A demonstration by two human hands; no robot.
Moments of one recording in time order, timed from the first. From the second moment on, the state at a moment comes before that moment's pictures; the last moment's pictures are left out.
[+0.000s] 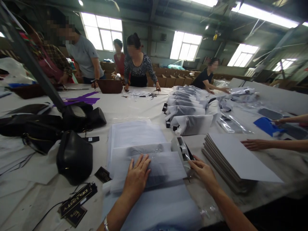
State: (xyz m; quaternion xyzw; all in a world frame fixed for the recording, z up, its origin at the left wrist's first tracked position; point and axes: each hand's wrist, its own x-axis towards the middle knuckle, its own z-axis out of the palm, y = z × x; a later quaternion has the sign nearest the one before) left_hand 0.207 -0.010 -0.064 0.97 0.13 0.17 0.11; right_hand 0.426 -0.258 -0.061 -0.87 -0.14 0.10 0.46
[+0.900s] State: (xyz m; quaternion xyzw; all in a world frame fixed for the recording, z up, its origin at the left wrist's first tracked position) left_hand 0.206 -0.009 -0.063 0.97 0.13 0.18 0.12; right_hand 0.390 -0.305 -0.072 -0.82 -0.05 0.13 0.56
